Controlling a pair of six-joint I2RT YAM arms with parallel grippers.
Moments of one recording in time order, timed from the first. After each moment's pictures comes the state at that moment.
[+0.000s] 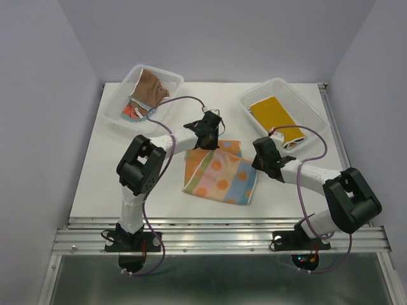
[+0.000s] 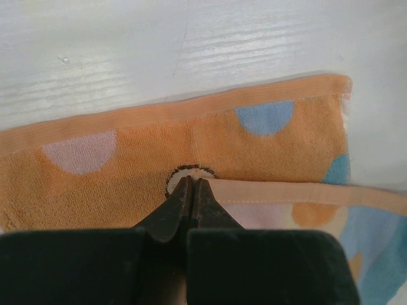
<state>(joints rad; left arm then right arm) -0.68 2.01 1.40 -0.31 -0.10 -0.51 0.51 1.46 0.67 -0.07 0.42 0.73</state>
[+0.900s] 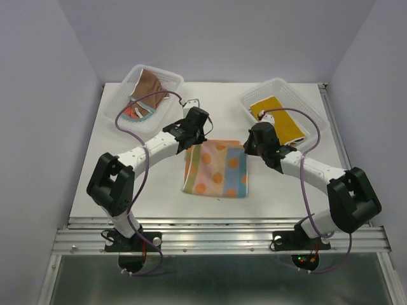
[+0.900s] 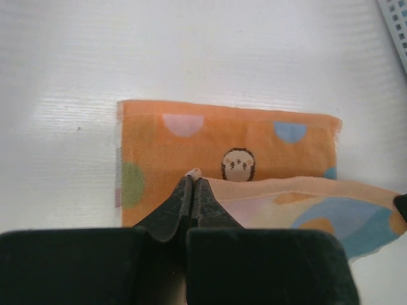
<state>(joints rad) -0.67 1.67 1.26 -0.38 -0.33 -0.62 0.51 1.42 0.81 -0.02 0.25 0.54</state>
